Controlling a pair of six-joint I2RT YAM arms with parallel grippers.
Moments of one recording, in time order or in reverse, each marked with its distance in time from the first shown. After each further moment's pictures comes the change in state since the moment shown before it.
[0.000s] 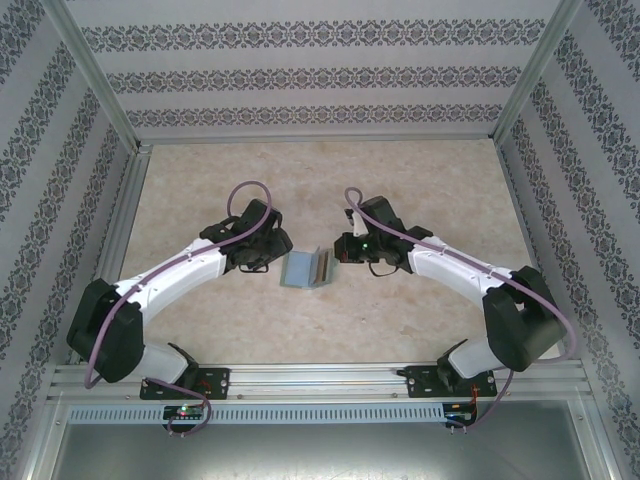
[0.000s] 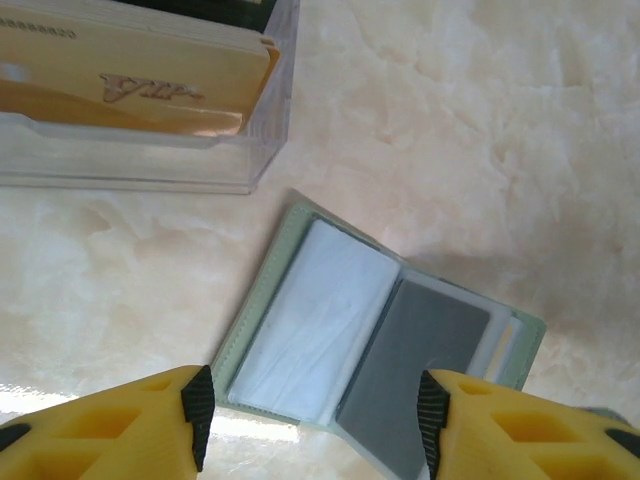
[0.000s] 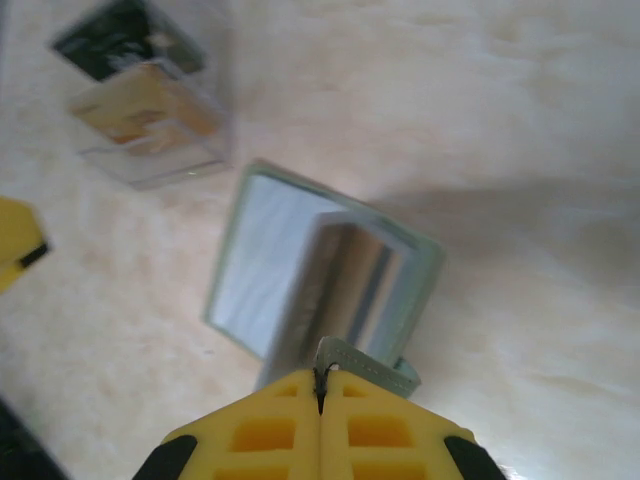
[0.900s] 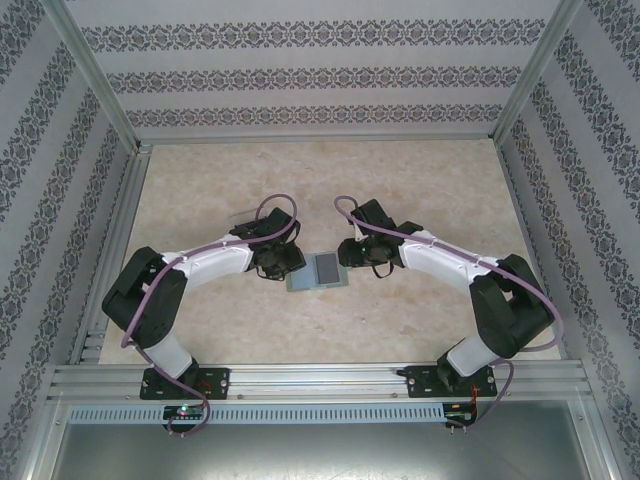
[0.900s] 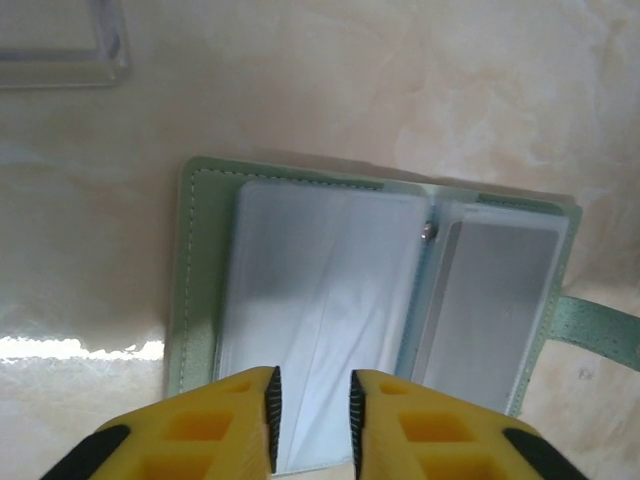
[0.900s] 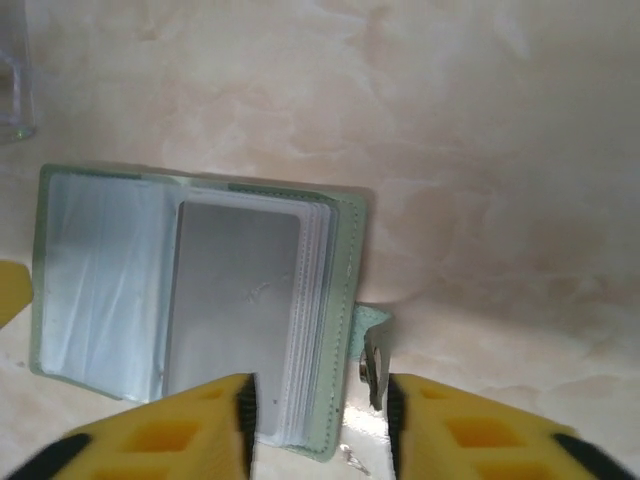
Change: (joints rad) left arm -0.034 0.232 -0.009 0.146 0.172 0.055; right arm 0.045 0.078 0.075 -0.156 0.215 -0.101
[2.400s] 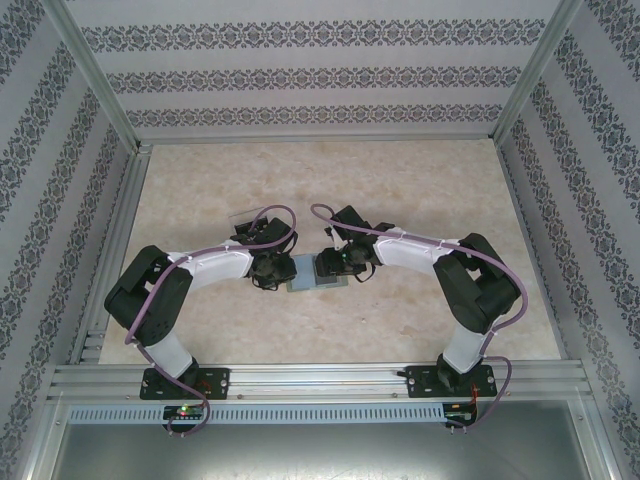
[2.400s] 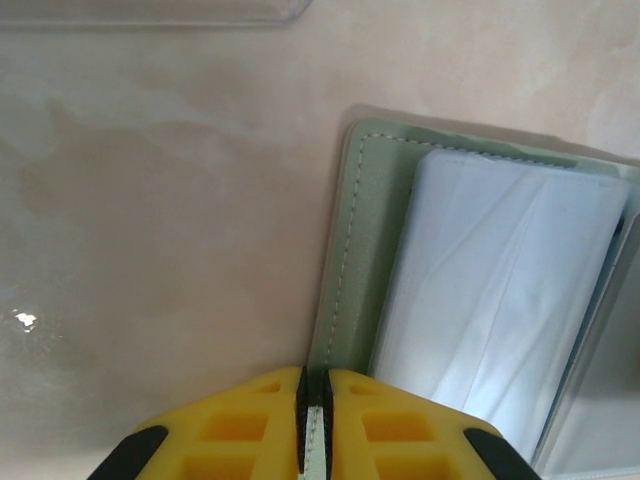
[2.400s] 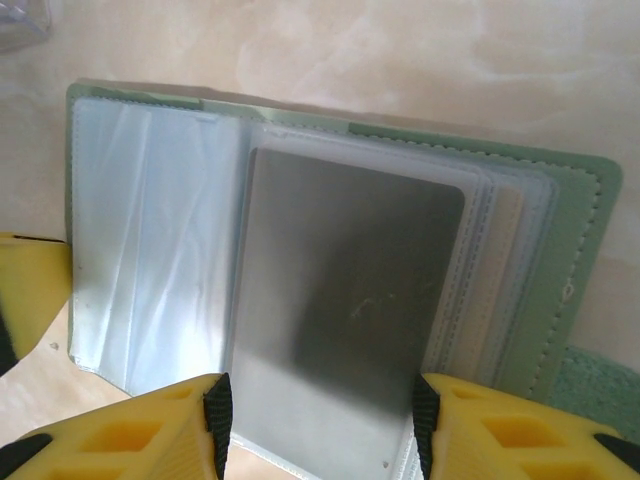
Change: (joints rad) left arm 0.000 0.014 -0.071 -0.015 -0.056 0.027; right arm 0.063 0.211 0.062 0.063 -0.165 0.047
